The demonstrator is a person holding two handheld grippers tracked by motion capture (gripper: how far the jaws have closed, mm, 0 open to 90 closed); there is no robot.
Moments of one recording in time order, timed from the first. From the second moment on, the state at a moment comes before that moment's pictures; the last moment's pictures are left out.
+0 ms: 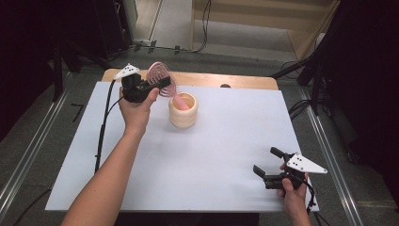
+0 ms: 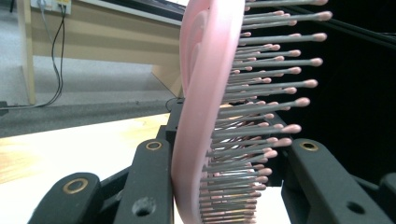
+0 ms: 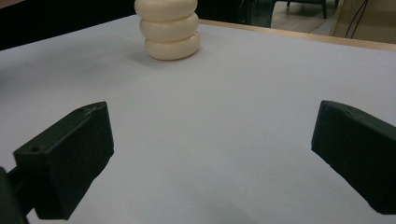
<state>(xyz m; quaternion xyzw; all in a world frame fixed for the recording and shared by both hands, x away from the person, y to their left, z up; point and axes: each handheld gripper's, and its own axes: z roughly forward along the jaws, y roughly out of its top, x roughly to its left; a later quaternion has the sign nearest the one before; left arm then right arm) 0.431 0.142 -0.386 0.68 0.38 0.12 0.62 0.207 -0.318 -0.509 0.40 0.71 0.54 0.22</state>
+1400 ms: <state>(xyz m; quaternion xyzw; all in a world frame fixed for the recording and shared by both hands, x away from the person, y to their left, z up) 0.436 0.120 -0.419 0.69 0.40 0.11 0.59 0.208 -0.318 -0.510 0.40 0.71 0.54 0.22</state>
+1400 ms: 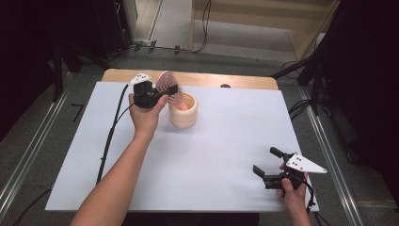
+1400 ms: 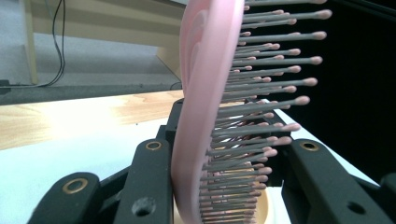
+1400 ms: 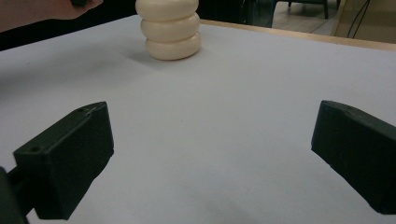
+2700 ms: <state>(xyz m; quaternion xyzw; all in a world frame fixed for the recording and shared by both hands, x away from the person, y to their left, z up) 0.423 0.138 -0.426 0.70 0.40 0.16 0.56 0.209 -0.316 -0.510 0.40 0.71 0.54 0.22</state>
